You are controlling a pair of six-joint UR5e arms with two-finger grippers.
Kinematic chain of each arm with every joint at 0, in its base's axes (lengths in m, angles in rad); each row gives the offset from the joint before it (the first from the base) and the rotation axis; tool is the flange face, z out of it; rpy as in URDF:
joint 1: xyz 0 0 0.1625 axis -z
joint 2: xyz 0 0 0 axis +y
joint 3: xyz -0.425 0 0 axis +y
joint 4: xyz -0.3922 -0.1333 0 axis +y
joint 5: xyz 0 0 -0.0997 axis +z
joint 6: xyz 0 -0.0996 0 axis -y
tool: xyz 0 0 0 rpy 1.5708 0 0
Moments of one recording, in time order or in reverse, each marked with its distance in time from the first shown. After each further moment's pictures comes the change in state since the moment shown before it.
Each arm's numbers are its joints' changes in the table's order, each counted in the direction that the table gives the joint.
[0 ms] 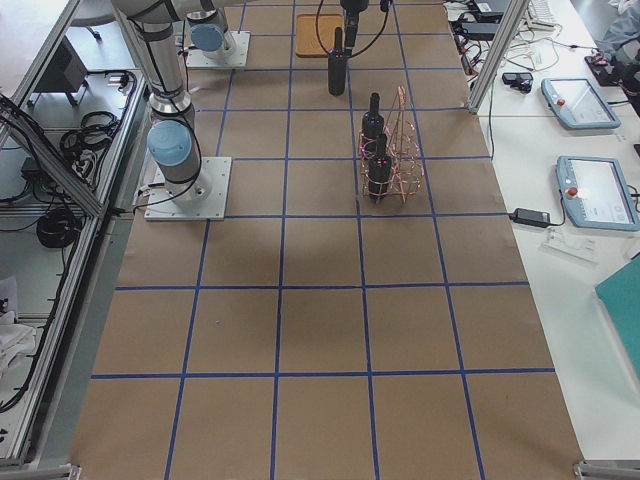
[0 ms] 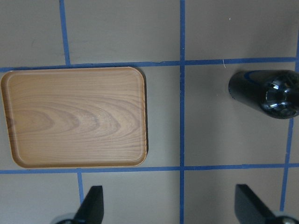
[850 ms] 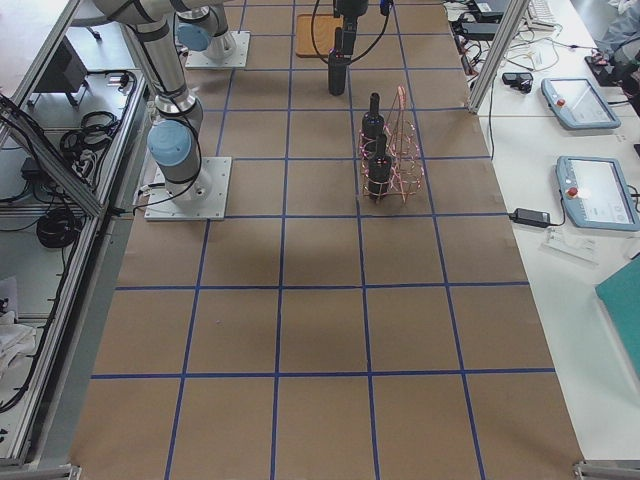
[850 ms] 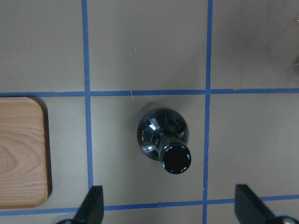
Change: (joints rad) left arm 0.265 0.139 0.006 -0.227 0.091 -0.269; right arm 0.102 0.080 -0.010 -0.035 0.059 -0.093
